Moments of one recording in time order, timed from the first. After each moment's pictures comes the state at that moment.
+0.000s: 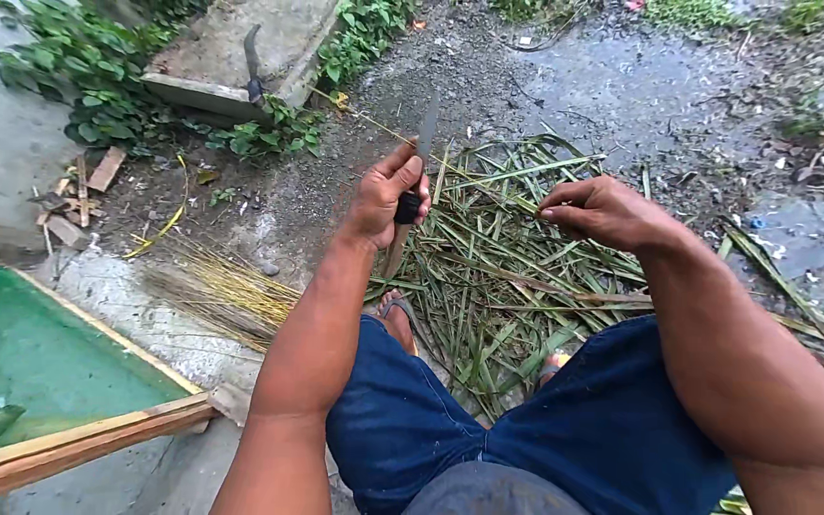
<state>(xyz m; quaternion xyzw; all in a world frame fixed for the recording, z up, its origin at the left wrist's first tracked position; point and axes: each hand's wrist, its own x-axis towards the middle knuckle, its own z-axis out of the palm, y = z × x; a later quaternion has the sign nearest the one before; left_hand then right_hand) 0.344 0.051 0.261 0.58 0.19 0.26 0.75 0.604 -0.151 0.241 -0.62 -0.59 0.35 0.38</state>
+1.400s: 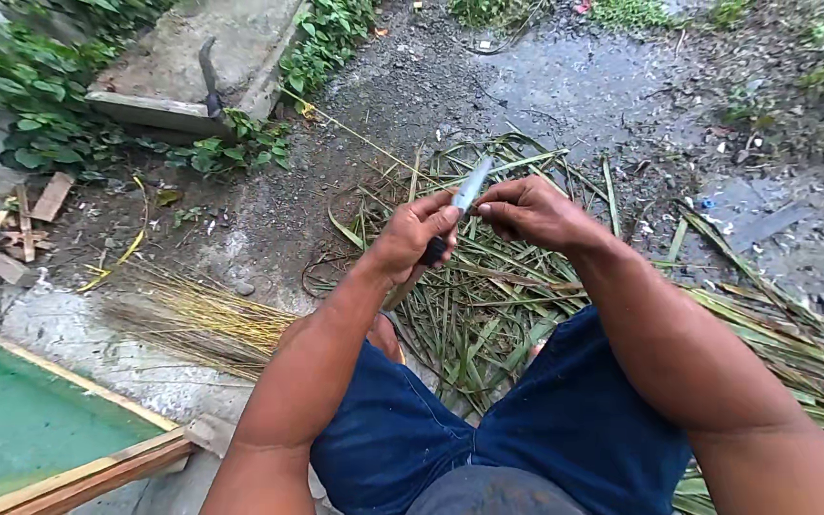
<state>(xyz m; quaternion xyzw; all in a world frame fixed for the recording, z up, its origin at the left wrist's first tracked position) 0.372 -0.006 0.248 0.61 0.19 0.12 0.76 0.569 -0.136 0.243 -0.58 -0.57 0.37 0.46</state>
